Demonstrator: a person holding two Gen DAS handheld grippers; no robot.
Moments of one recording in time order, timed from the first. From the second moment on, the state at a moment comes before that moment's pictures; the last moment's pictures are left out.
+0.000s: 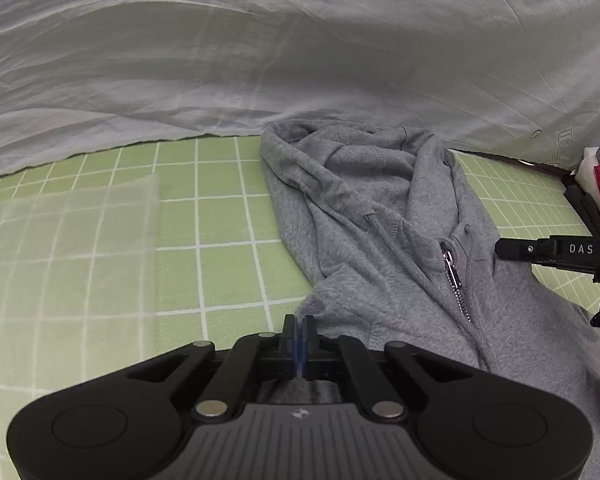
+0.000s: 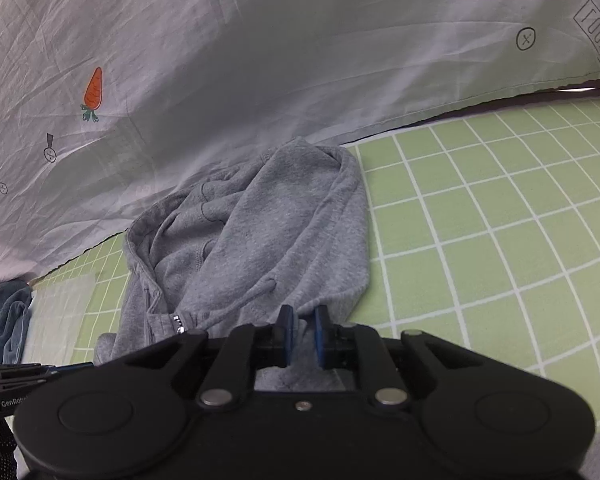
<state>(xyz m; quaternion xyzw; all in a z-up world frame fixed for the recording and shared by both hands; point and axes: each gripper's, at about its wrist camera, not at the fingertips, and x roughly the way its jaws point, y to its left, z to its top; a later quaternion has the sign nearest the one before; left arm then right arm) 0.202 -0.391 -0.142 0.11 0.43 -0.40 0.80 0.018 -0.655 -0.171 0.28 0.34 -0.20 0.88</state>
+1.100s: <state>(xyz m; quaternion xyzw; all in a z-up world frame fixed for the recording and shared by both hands) 0.043 -0.177 -0.116 0.00 0.49 -0.19 0.85 -0.169 -0.468 -0.160 0.11 0.43 -0.24 0.87</state>
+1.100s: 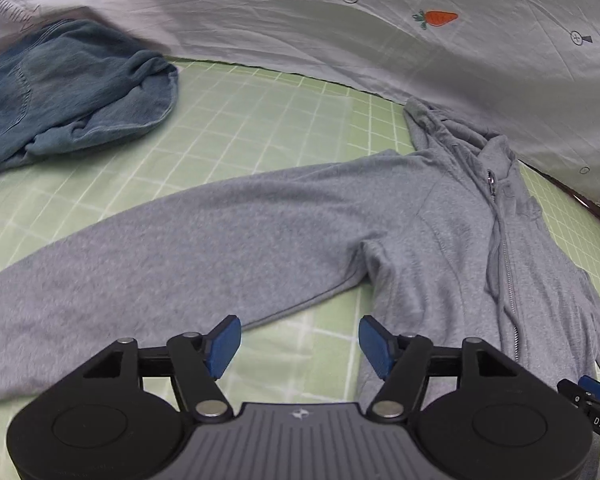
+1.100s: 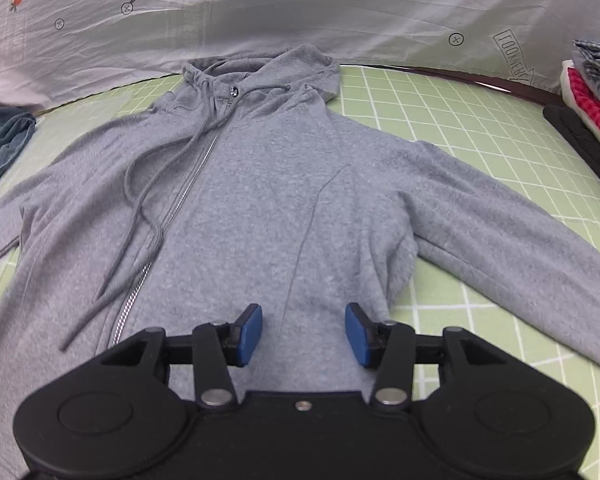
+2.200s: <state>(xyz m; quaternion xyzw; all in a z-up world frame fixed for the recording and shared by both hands) 0.072 0.038 -0.143 -0.03 0.45 -0.03 0.89 -0.182 -0.389 -0.182 0.15 0.36 -0.36 0.85</state>
